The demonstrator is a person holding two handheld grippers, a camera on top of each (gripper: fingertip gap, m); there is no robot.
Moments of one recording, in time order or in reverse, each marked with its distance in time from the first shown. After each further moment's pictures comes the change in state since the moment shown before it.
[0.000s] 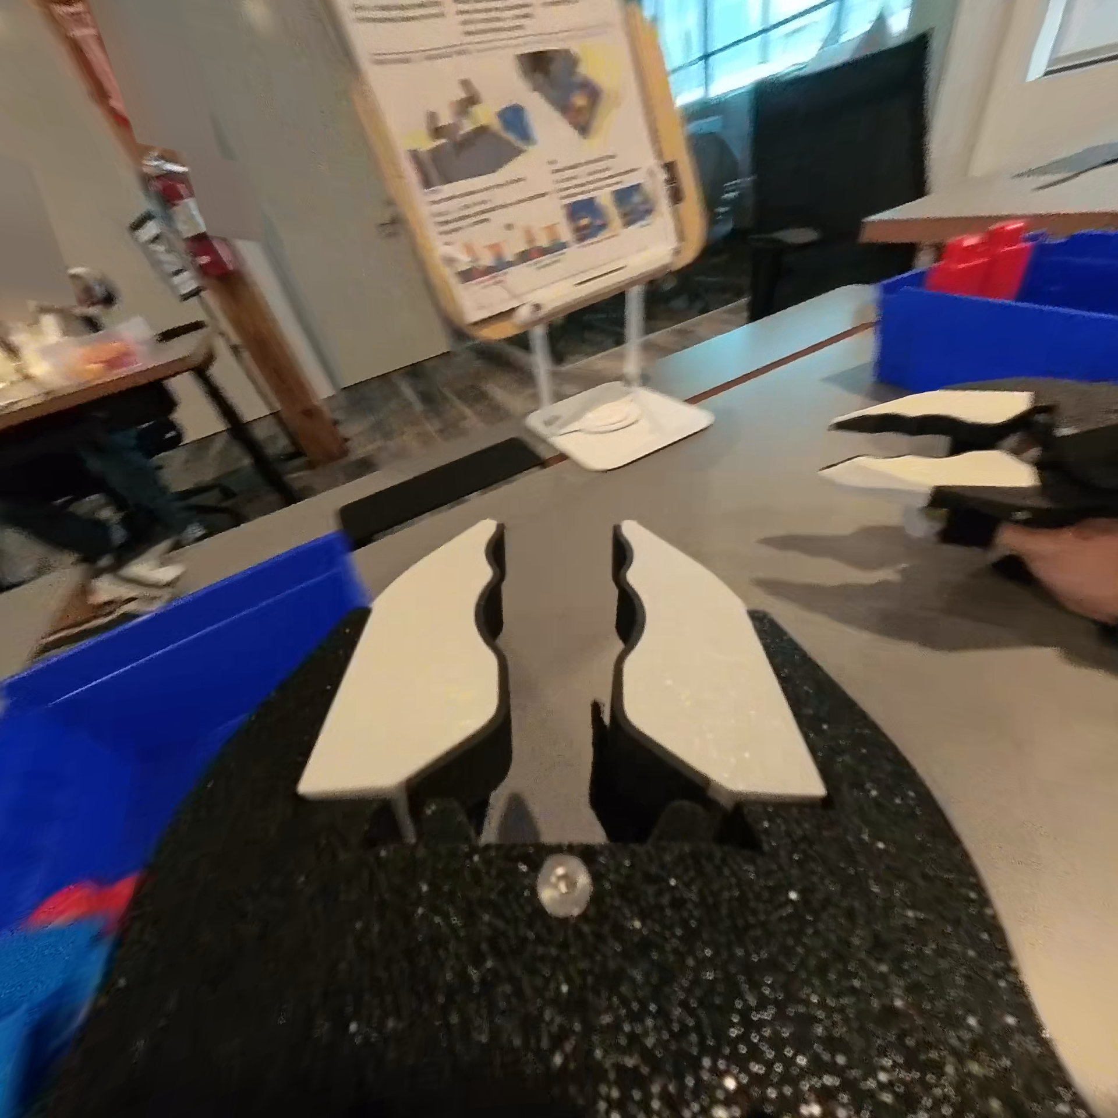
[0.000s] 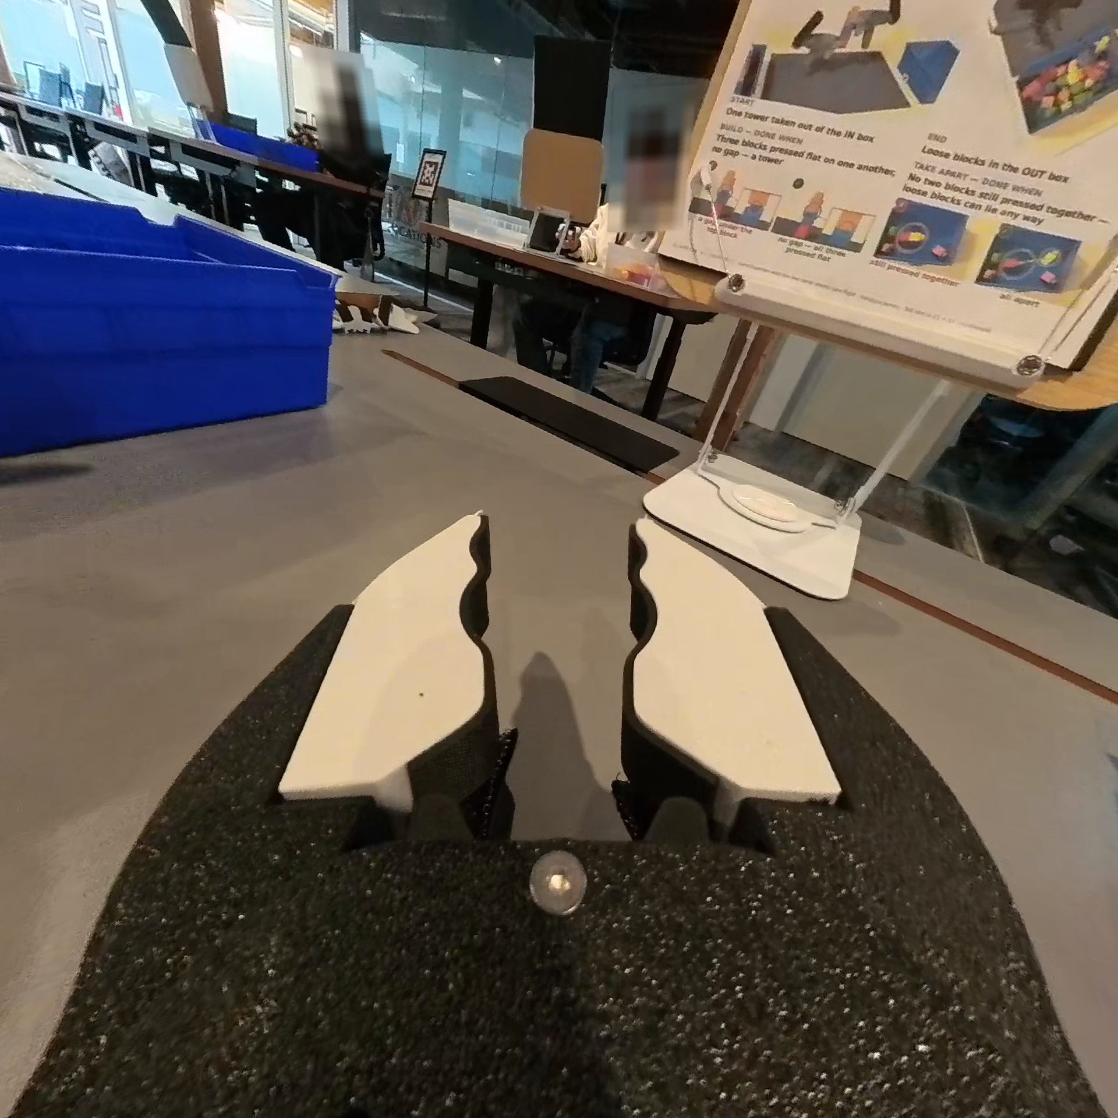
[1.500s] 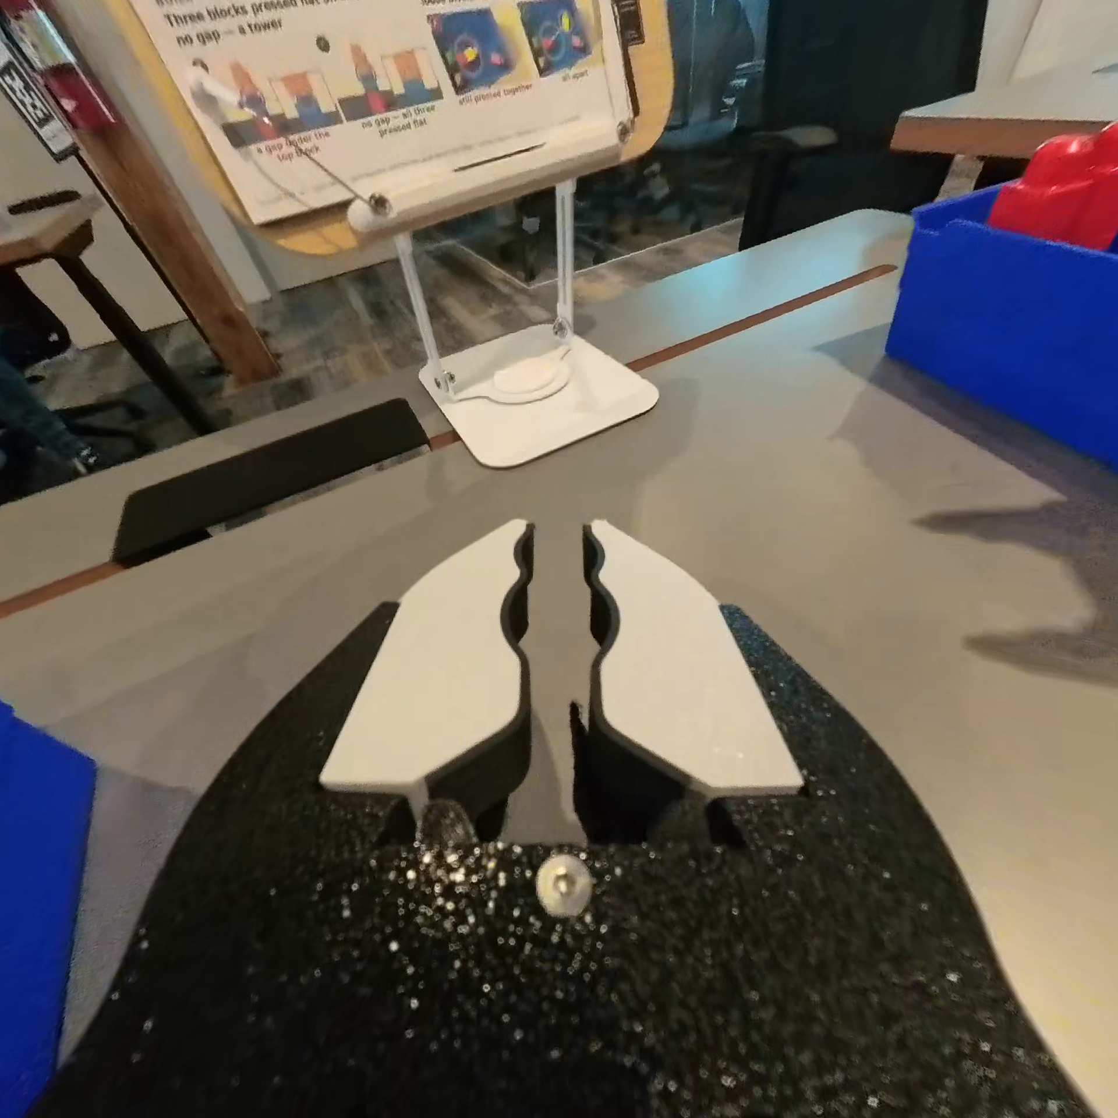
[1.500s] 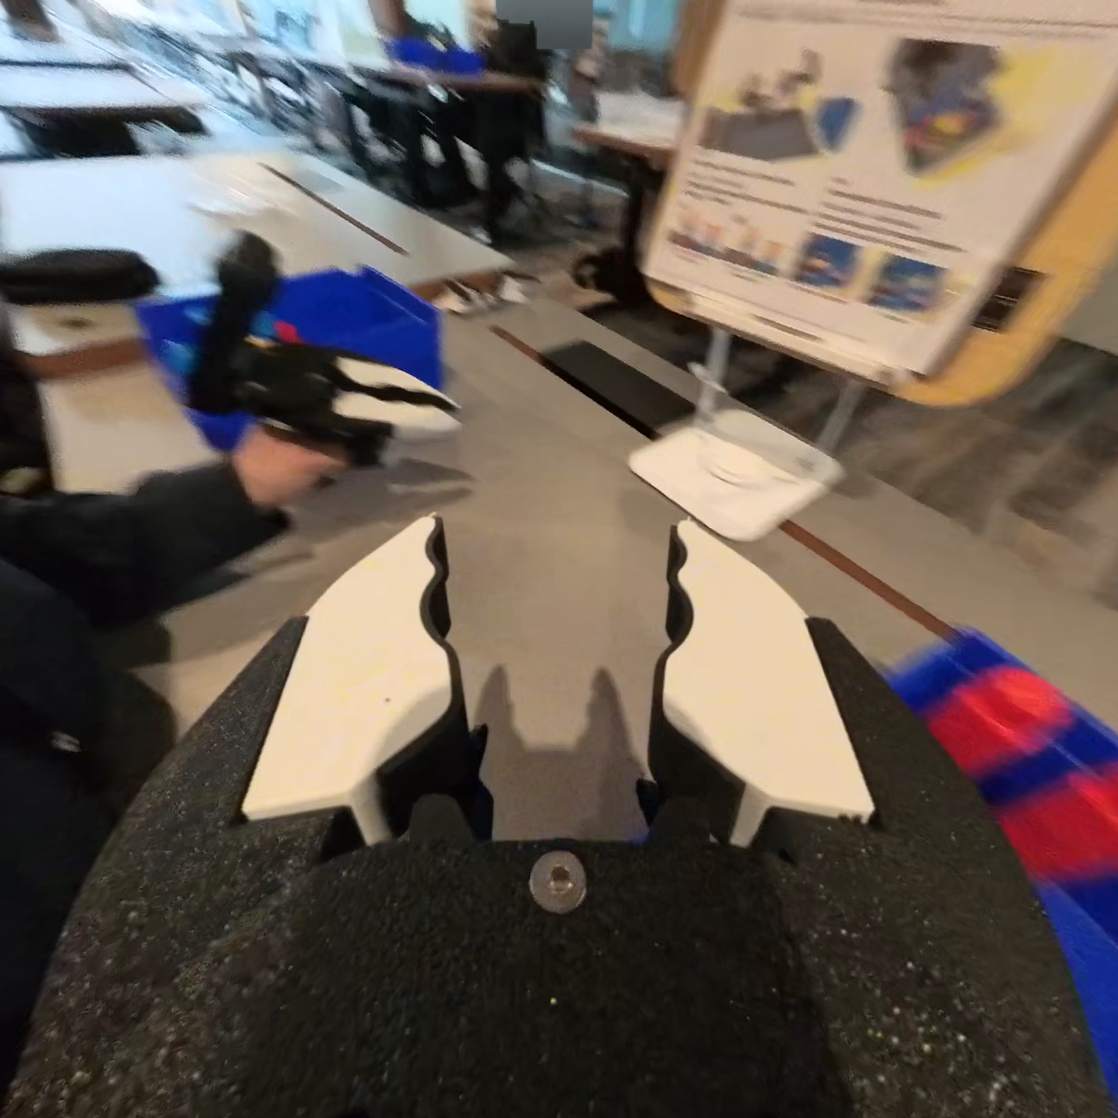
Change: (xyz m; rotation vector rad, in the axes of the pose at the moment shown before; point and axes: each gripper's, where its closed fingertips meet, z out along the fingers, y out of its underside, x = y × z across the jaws) left arm 0.082 0.030 0.151 -0.148 0.009 -0.066; right arm 0.128 -0.112 -0.148 -0.187 -0.328 0.130
